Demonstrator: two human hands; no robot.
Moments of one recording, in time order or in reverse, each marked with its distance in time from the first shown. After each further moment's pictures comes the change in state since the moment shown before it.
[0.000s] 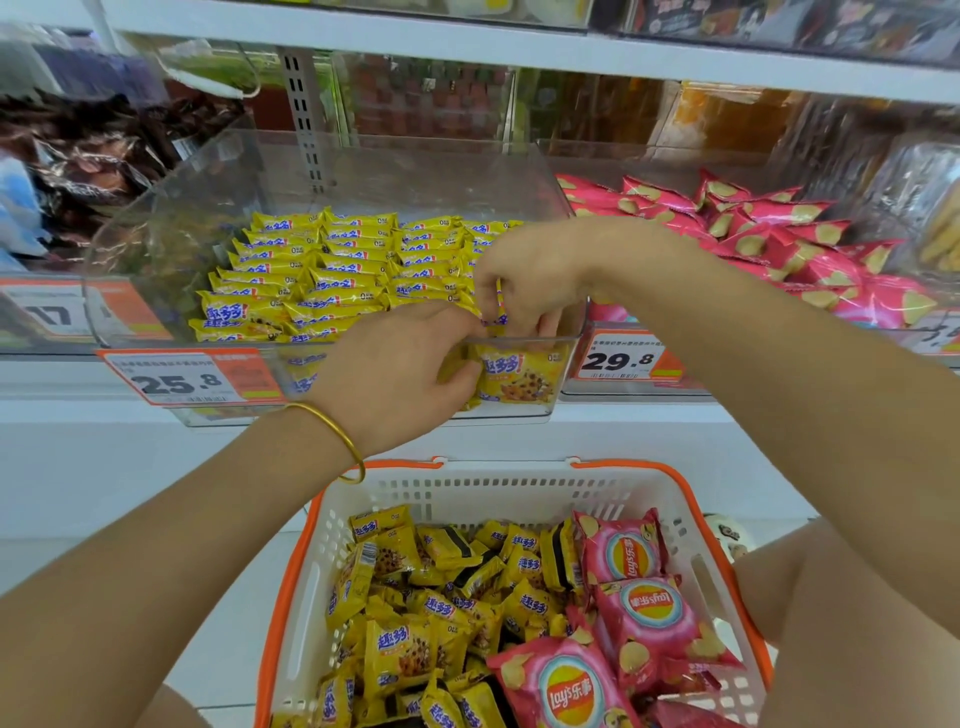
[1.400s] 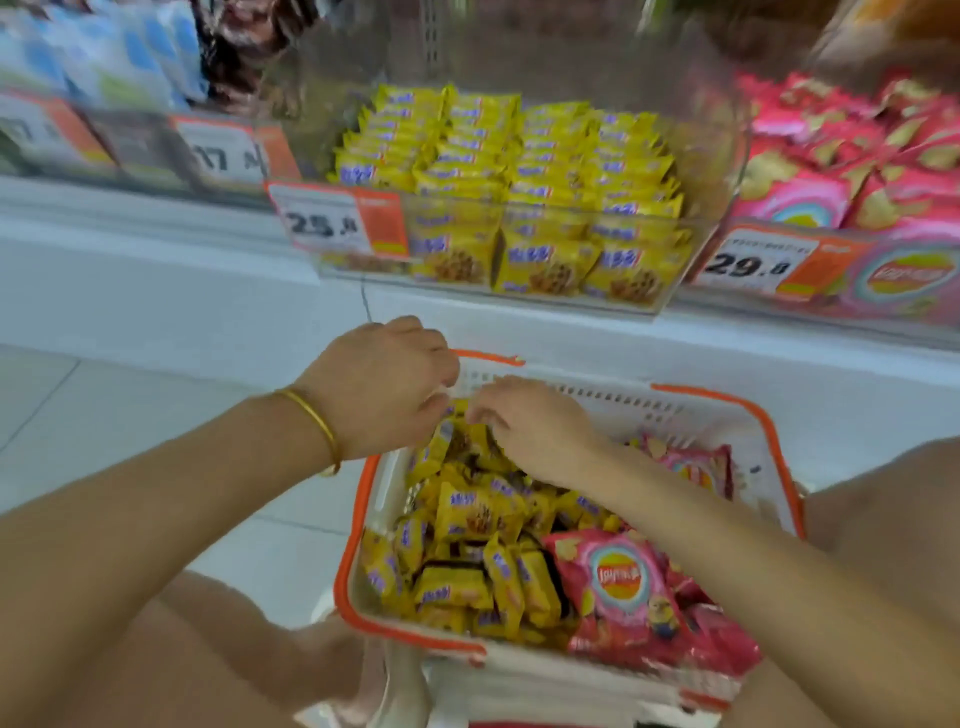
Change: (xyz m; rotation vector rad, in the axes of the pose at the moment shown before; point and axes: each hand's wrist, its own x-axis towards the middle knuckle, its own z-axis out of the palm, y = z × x) left_hand -0.130 -0.029 -0.004 0.215 -0.435 -0.030; right_hand 0.001 -0.072 0.212 0.173 0.199 -0.224
